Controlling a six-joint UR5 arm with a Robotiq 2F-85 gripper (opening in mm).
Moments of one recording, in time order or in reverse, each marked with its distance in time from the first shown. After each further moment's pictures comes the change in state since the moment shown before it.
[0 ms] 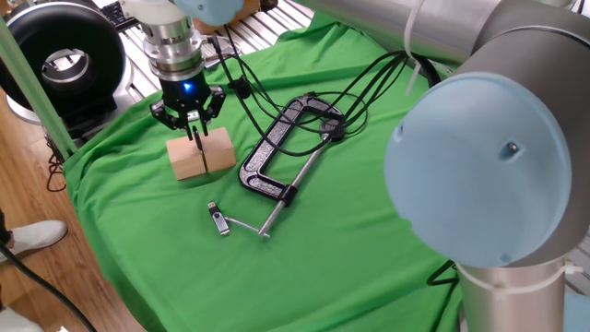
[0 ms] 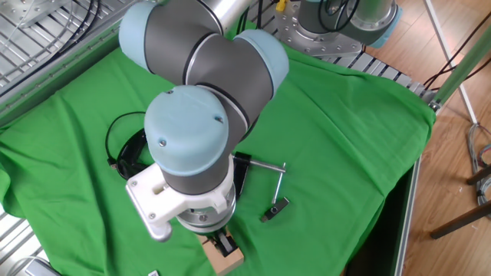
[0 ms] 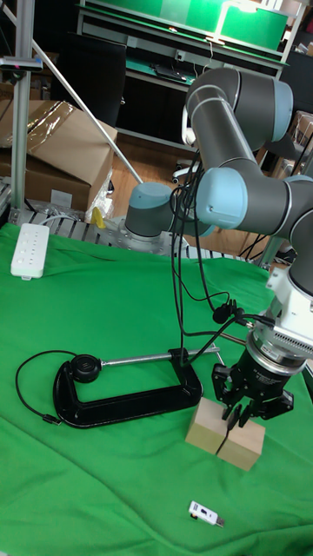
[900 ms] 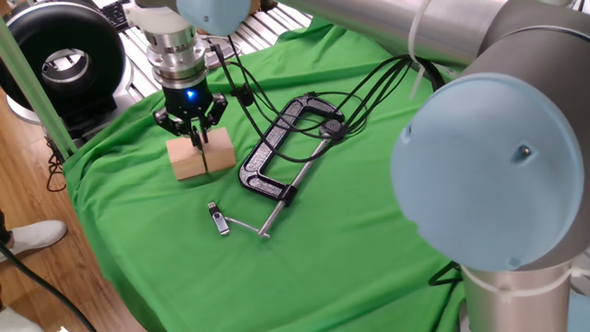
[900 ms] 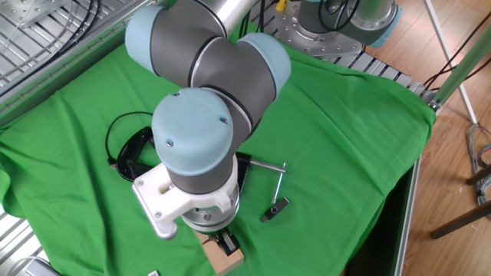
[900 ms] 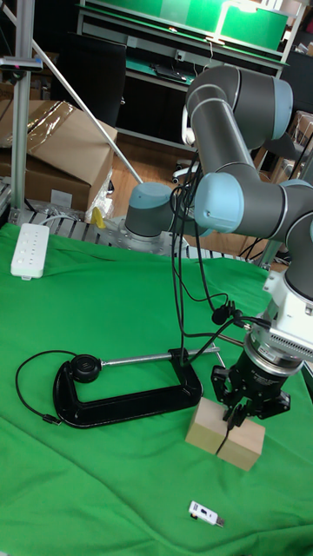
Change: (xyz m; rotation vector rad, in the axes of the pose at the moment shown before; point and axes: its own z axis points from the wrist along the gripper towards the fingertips) arm 0.006 0.000 0.008 -0.003 0.001 0.006
